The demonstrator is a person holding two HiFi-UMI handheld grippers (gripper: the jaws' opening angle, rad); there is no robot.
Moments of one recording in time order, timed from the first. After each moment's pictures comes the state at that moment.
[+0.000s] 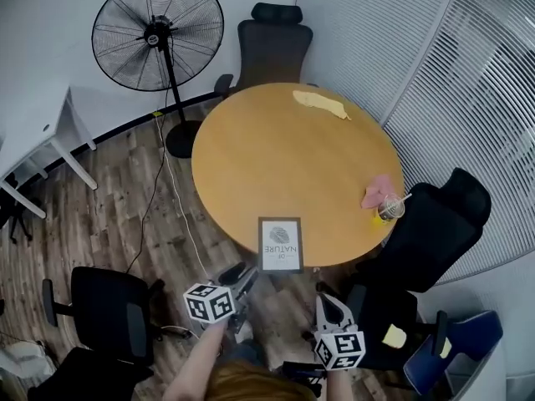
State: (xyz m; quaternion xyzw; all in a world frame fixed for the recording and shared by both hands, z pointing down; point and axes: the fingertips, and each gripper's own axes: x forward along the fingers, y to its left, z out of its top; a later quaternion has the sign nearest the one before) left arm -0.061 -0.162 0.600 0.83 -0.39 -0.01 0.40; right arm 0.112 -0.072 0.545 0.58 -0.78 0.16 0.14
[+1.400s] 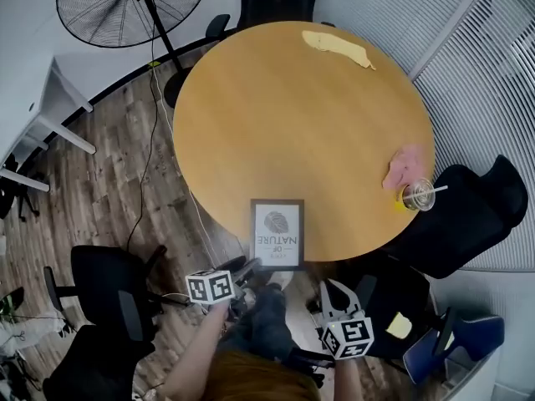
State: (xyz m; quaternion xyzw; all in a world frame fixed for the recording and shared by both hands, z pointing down) left arm -0.024 -0.192 0.746 0.72 -0.39 0.08 0.57; right arm 0.155 -0.147 0.634 0.53 -0.79 0.26 0.18
